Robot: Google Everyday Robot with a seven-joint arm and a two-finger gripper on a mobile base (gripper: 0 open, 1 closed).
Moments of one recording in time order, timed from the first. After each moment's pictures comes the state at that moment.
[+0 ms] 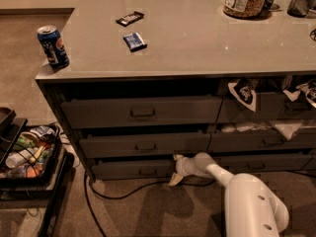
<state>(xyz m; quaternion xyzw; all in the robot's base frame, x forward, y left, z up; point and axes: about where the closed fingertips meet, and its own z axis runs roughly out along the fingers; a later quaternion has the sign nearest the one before) 0.716 -0.081 0.184 -0.66 0.64 0.08 0.38</state>
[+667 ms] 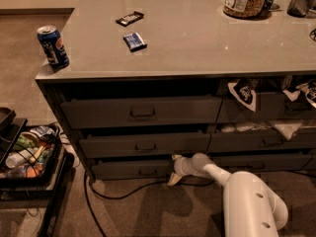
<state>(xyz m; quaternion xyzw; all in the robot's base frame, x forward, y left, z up) 0.719 -0.074 0.183 -0.67 0.64 0.06 0.38</state>
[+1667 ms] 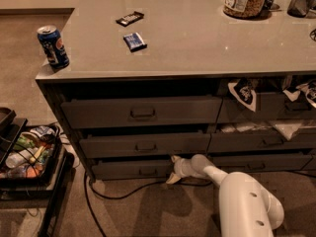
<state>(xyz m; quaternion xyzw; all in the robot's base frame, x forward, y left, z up) 0.721 -0.078 0.165 -0.65 0.66 0.07 0.37</state>
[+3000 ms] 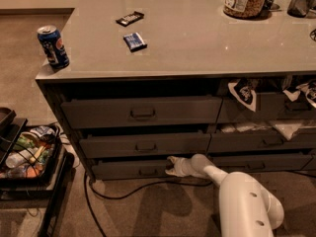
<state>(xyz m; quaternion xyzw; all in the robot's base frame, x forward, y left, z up) 0.721 -0.078 0.165 -0.65 0.66 0.07 0.37</state>
